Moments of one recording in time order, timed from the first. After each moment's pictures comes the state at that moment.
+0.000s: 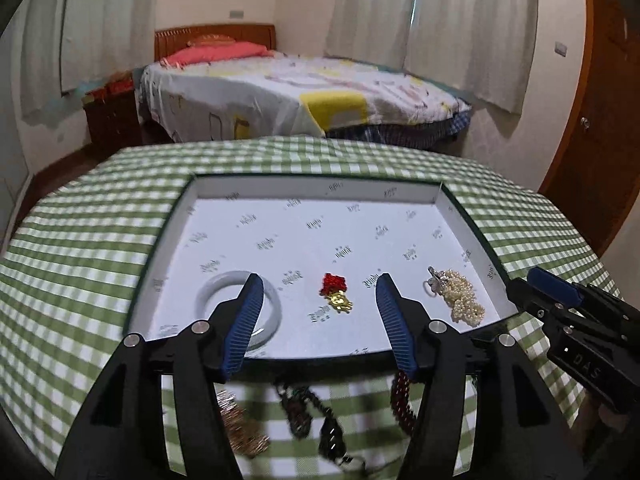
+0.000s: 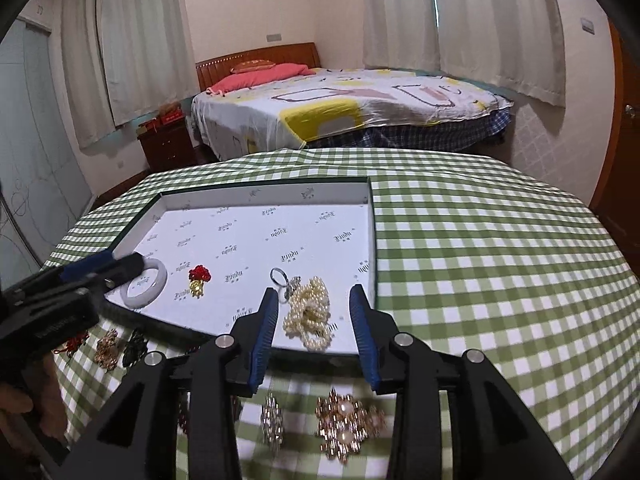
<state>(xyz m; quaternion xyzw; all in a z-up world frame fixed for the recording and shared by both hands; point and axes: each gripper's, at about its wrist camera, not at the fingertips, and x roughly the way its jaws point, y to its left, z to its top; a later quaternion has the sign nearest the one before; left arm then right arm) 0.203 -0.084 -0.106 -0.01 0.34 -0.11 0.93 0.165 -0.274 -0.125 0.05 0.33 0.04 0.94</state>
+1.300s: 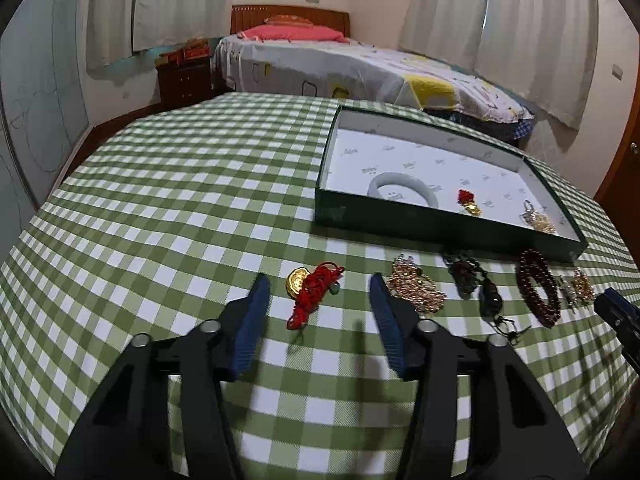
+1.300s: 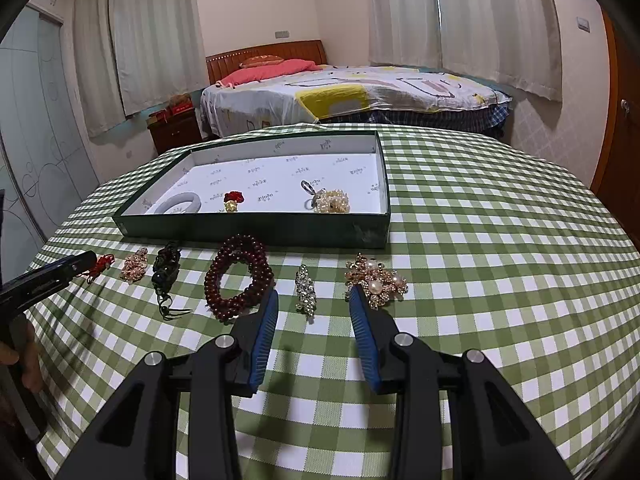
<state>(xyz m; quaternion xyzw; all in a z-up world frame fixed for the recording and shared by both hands) 0.131 0.028 -0.153 -0.04 0.37 0.00 0.93 0.086 -0.258 -0.161 0.04 0.33 0.05 0.94</state>
